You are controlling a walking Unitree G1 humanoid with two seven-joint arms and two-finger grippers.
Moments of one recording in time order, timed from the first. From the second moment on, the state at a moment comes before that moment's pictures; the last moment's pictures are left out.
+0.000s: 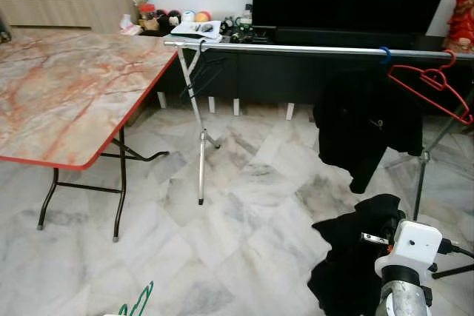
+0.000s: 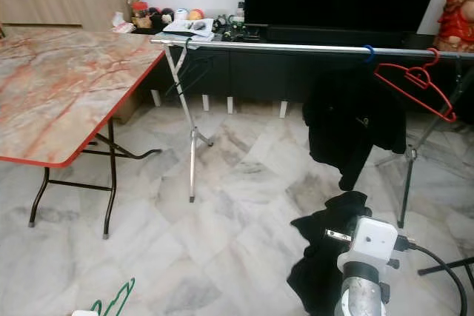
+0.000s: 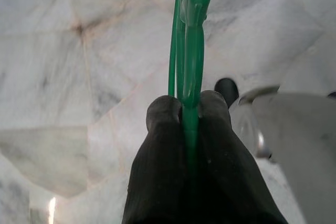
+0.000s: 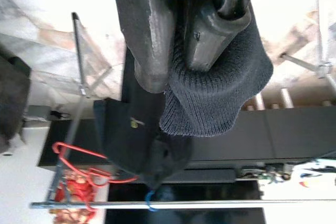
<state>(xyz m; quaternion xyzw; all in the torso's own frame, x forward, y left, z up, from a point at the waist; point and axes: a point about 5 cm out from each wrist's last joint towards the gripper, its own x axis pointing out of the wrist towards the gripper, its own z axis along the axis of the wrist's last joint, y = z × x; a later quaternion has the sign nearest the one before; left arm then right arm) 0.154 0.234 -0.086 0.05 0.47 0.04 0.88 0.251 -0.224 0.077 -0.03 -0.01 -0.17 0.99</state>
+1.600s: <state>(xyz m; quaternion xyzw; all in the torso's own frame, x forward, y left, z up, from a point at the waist) 0.145 0.236 -0.090 0.03 0.49 0.04 0.87 0.264 -0.205 0.075 -0.03 0.01 -0.14 0.99</state>
